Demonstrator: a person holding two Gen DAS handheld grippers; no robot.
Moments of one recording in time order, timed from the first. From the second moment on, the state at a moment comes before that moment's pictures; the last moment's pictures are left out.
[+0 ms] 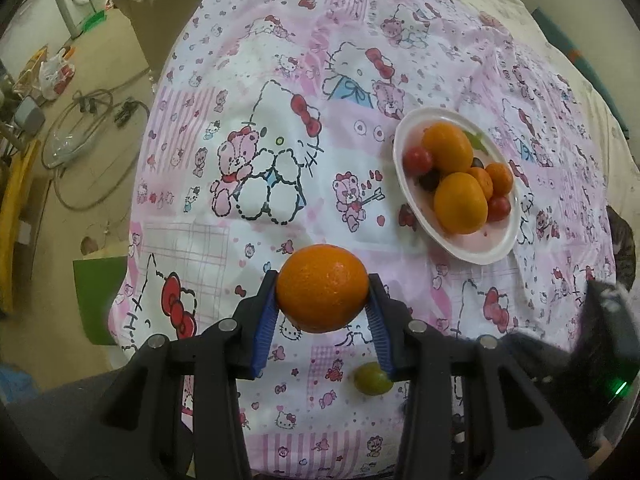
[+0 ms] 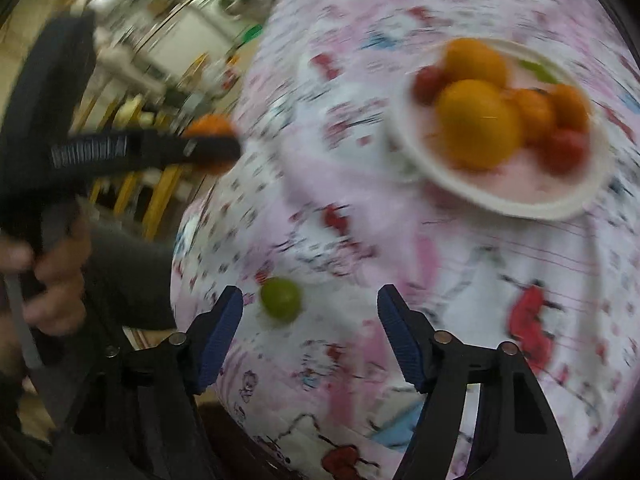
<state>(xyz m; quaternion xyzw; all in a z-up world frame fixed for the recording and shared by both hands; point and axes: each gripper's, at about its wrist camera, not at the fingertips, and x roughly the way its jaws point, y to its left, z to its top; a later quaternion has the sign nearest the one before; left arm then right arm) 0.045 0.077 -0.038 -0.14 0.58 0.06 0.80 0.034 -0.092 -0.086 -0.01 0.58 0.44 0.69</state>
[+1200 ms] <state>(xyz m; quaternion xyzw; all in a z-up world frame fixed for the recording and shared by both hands) 0.070 0.051 -0.048 -0.14 0.59 0.03 0.79 0.068 -0.166 -0.036 0.10 0.50 0.39 0.77</state>
